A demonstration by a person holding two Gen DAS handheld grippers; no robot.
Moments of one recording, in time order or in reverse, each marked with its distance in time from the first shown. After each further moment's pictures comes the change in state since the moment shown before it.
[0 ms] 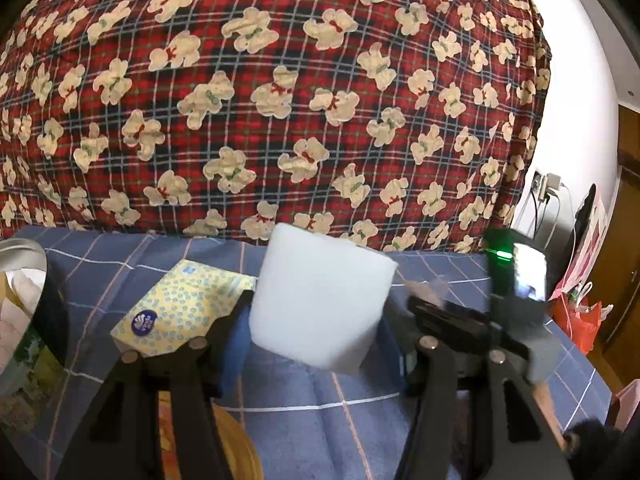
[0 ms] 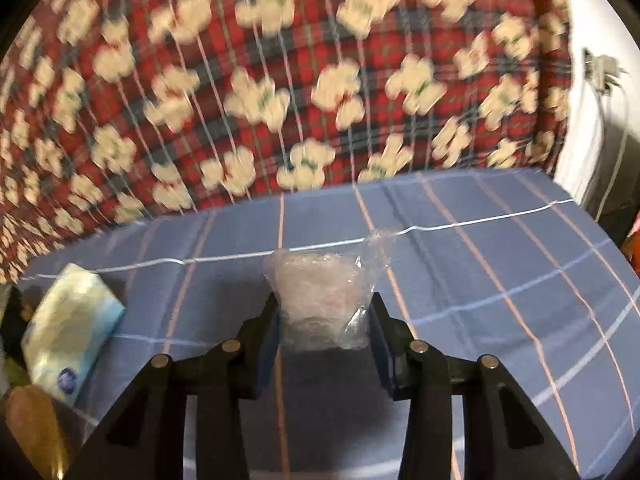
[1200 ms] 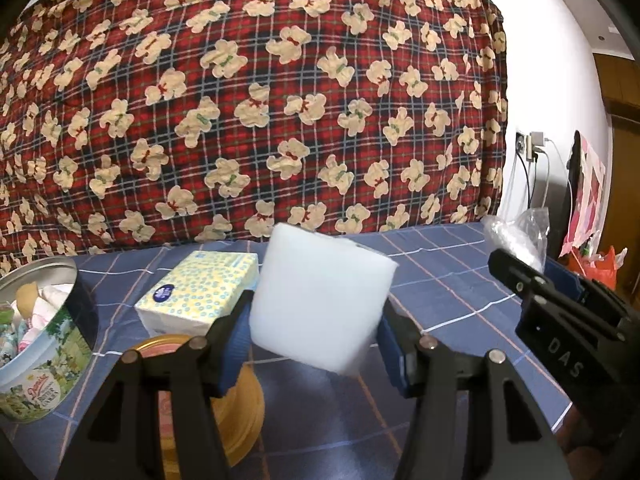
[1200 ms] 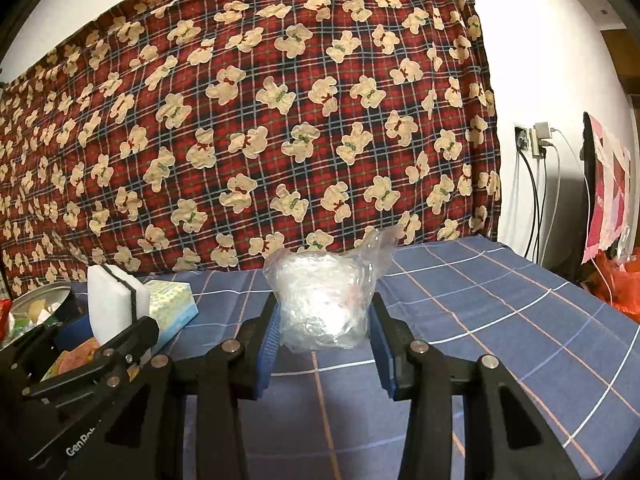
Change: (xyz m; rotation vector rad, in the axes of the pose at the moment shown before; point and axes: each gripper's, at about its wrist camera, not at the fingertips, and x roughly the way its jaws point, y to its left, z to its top) left arm -0.040 -0.028 -0.052 0.173 -0.071 0.062; right arm -0.157 0.032 -0.085 0.010 -0.394 -0.033
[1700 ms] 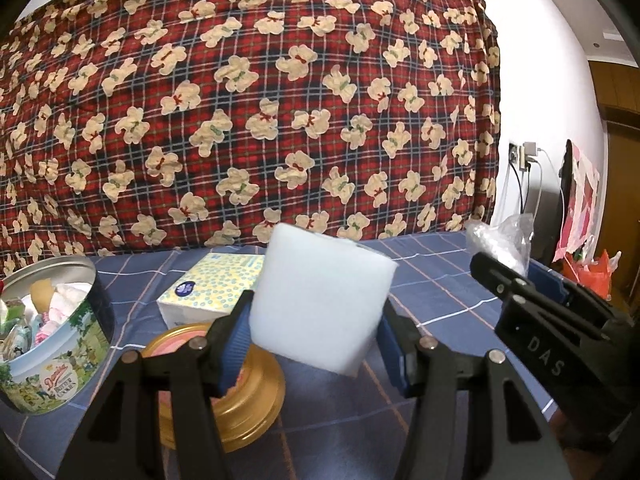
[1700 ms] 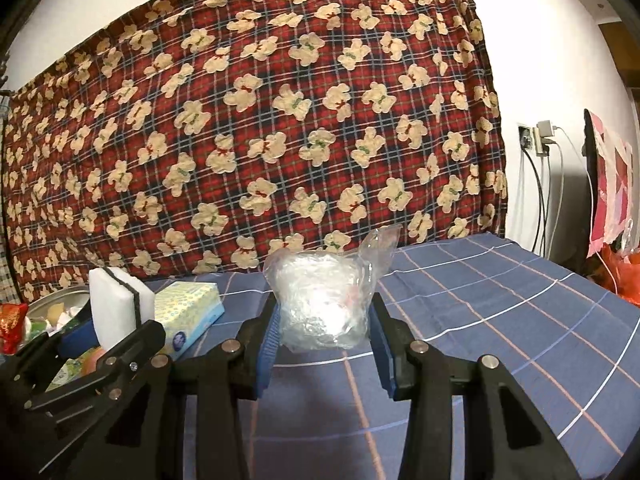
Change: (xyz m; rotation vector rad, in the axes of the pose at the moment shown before) left arm -0.031 0.015 -0.008 -0.005 -0.044 -0.012; right arm -0.021 0.021 -0.007 0.008 -0.015 0.031
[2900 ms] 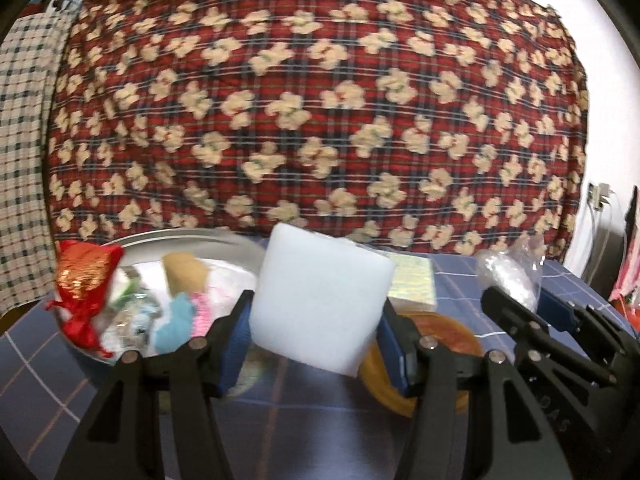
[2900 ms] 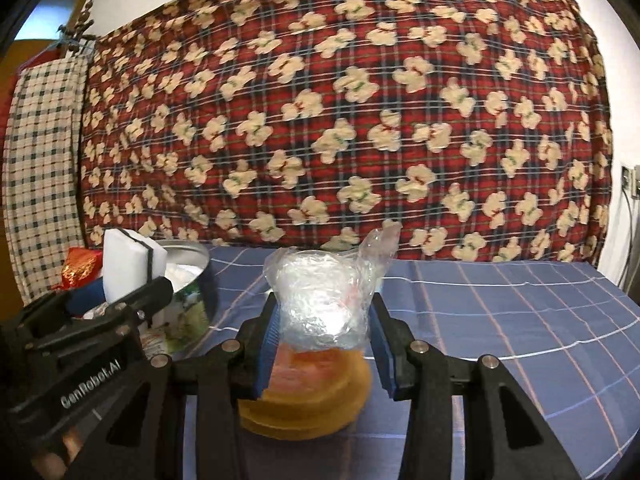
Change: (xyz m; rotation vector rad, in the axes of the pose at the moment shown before) left arm -0.052 0.147 -0.013 -0.144 -0.018 0.239; right arm 0.002 0.156 -0.021 -0.191 0.049 0.279
